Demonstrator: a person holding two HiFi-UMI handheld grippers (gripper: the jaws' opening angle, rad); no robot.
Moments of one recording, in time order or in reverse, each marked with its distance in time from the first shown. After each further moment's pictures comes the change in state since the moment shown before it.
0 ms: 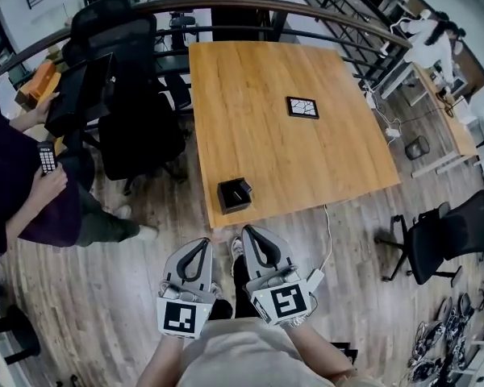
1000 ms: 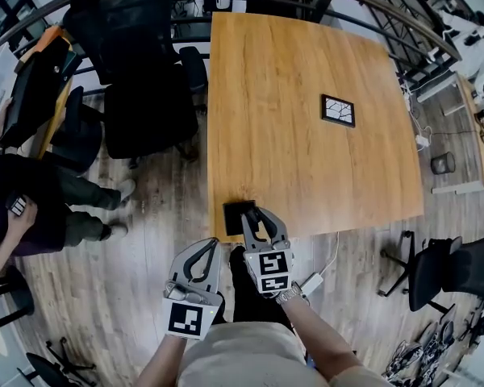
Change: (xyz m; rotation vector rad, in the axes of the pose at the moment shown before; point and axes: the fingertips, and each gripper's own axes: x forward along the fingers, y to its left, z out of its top) left arm 0.142 0.052 -0.059 -0.074 0.128 0.104; right arm 0.174 -0.120 -0.173 0.010 0.406 0.041
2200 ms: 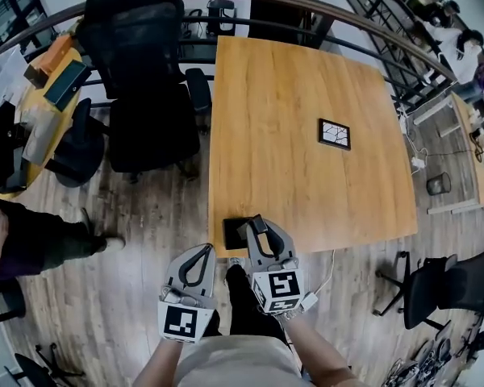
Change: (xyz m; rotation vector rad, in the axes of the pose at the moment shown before) left arm -0.007 0.010 0.022 0.024 -0.045 0.036; right arm -0.046 -0.001 0.073 0.013 -0.181 -0.003
